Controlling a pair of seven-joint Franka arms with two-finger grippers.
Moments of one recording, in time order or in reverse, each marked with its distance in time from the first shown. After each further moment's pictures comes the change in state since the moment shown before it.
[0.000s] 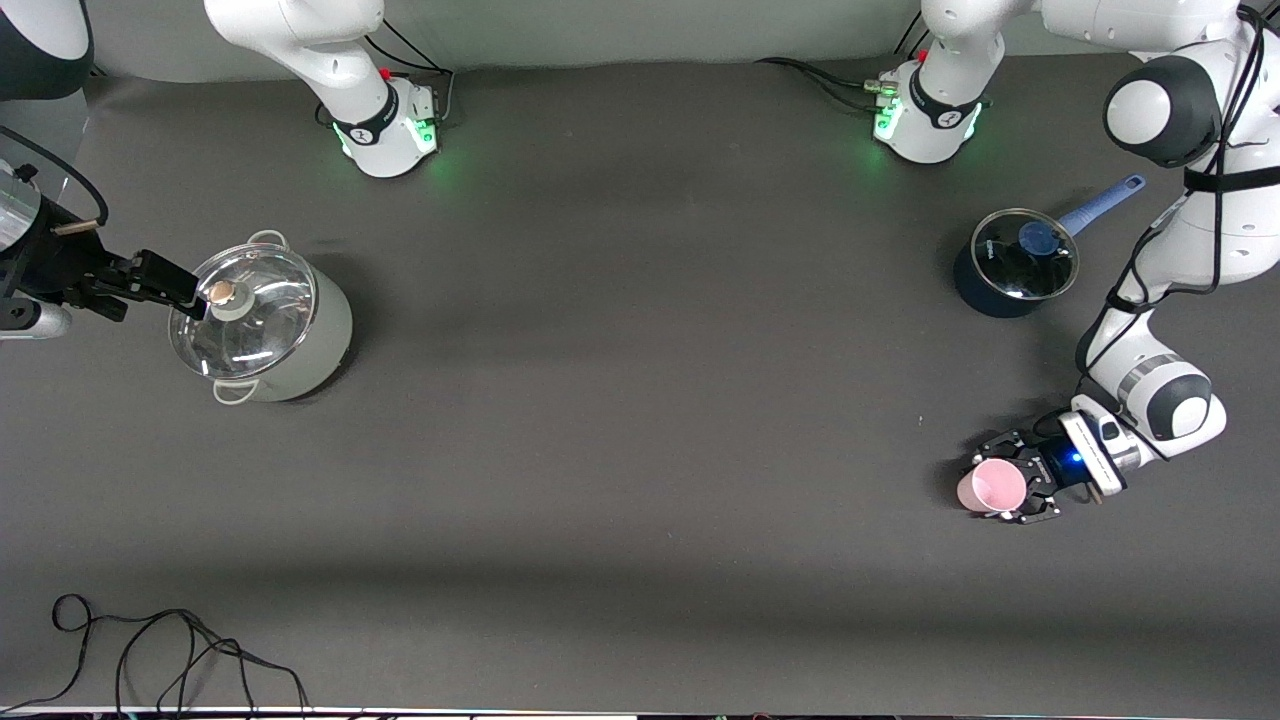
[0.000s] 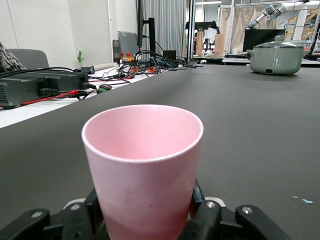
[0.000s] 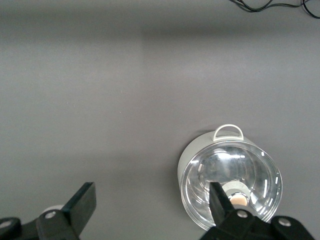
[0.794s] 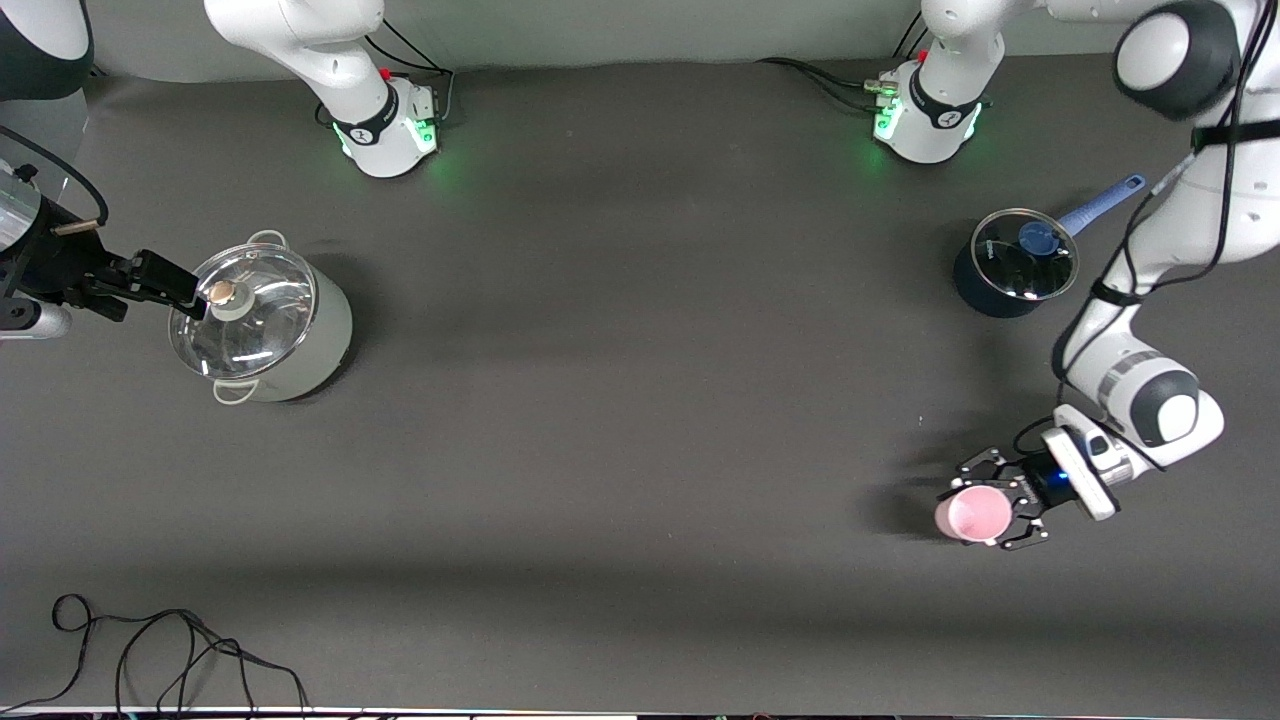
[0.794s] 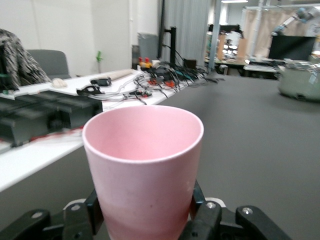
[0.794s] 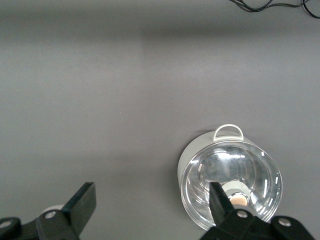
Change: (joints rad) left arm 0.004 -0.202 -0.279 -0.148 -0.088 0.336 -0.151; right arm 0.000 0.000 0.000 0.000 0.000 0.000 0.000
